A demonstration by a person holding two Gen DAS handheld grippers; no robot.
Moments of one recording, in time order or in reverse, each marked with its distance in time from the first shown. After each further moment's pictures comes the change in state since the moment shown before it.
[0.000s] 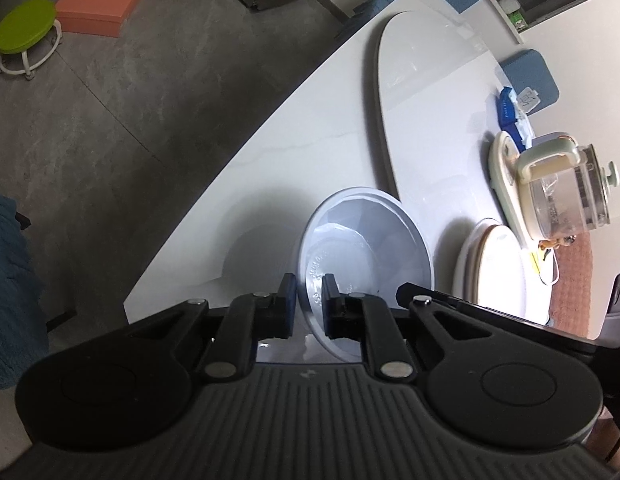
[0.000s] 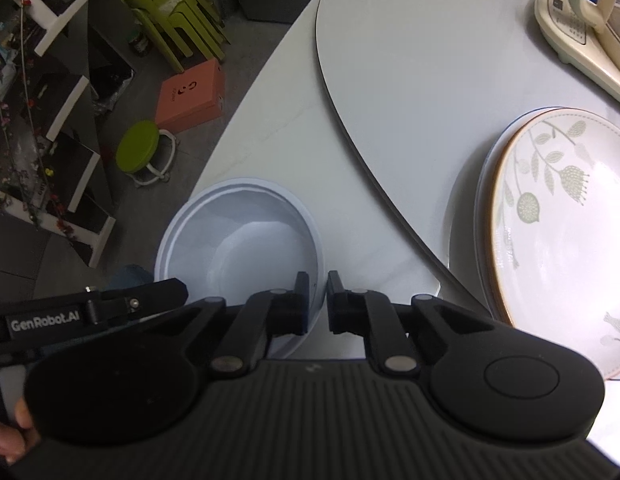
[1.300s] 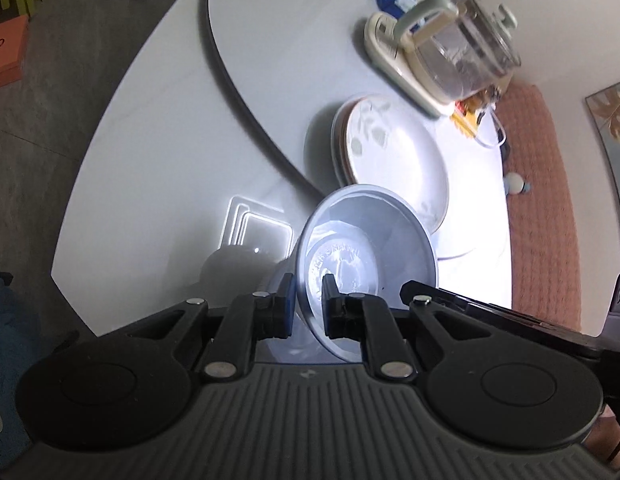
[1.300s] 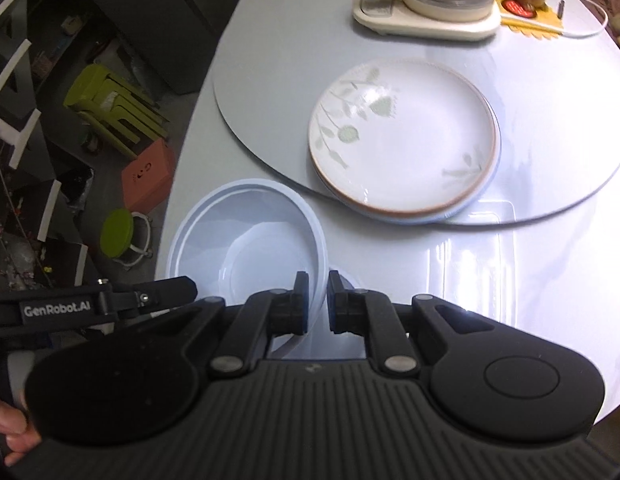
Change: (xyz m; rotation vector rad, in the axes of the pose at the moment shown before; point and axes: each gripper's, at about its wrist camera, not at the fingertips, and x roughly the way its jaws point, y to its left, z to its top) left arm -0.030 -0.103 -0.058 0.360 0.209 -0.076; right arm -0.102 -0.058 -0.100 0.343 -0.119 -0.078
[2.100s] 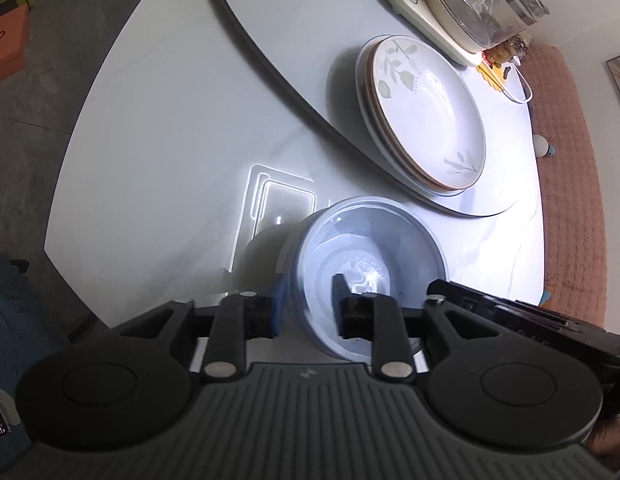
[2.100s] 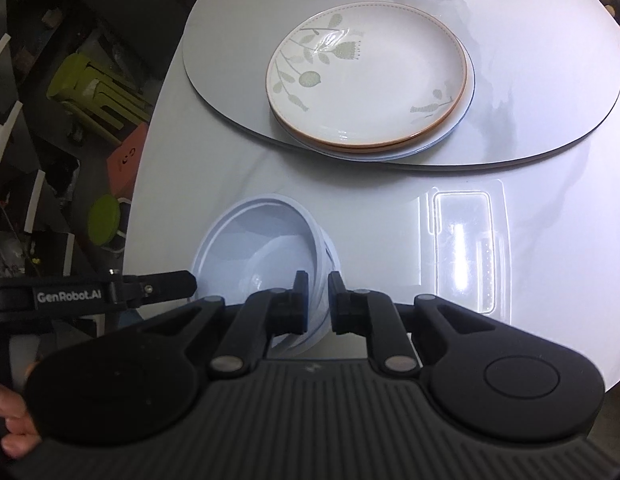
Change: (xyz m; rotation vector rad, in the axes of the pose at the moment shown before) left arm 0.041 0.002 -0.010 0.032 0.095 0.068; right arm 0.010 -0.021 -0.025 0.036 0.027 -0.021
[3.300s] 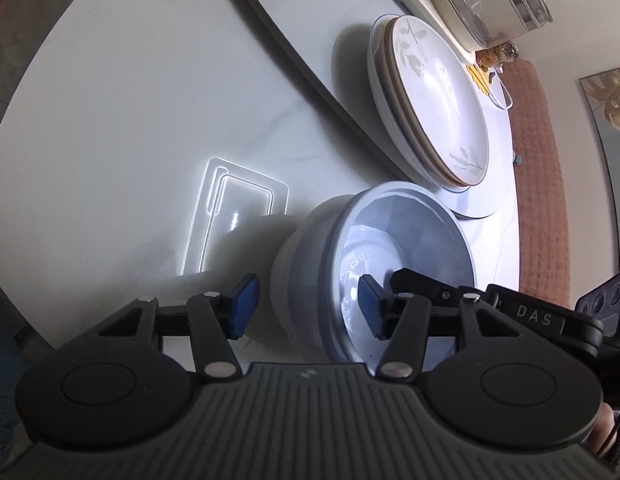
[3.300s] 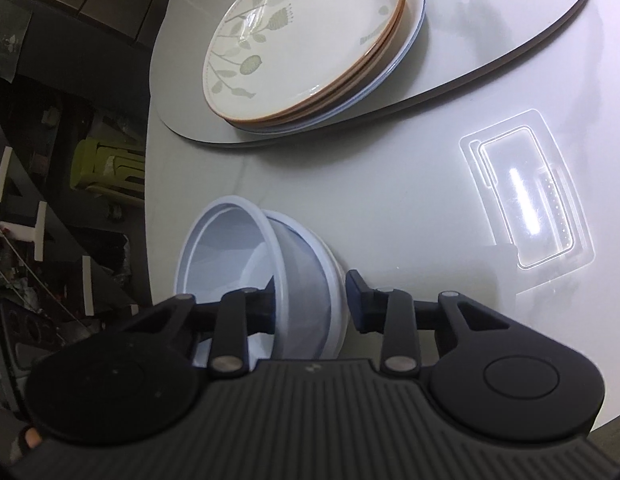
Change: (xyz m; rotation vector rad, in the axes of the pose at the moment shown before) left arm 0.057 0.033 -0.008 -0.045 -0.005 -0.162; right arm 0.053 -0.050 -0.024 0.326 -0.007 0.211
